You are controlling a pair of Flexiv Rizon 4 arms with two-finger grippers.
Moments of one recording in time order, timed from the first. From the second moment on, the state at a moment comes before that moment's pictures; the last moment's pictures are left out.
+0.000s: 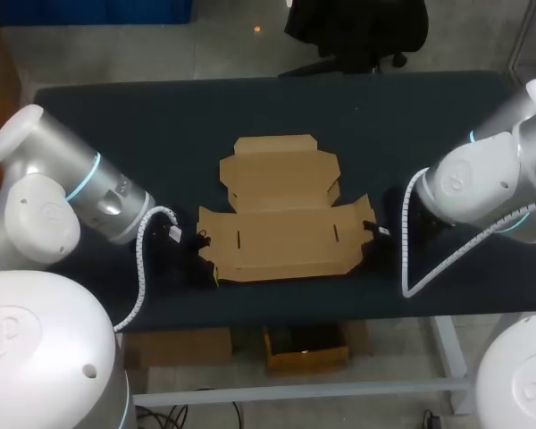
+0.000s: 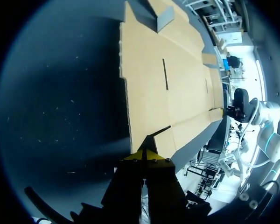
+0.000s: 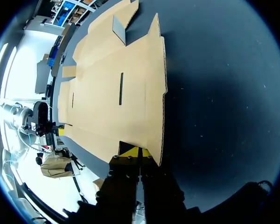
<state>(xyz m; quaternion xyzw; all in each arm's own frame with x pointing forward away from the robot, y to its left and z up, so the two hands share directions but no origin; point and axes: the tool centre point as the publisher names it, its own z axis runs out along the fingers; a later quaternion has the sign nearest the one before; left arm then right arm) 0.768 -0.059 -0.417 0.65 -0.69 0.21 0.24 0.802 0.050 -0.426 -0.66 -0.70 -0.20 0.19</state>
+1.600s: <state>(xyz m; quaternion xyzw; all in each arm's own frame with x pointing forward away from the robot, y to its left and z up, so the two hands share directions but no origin) 0.772 -0.060 -0.414 0.66 -0.69 0.20 0.23 0.799 0.054 -0.424 -0.65 -0.70 -0.20 0.19</state>
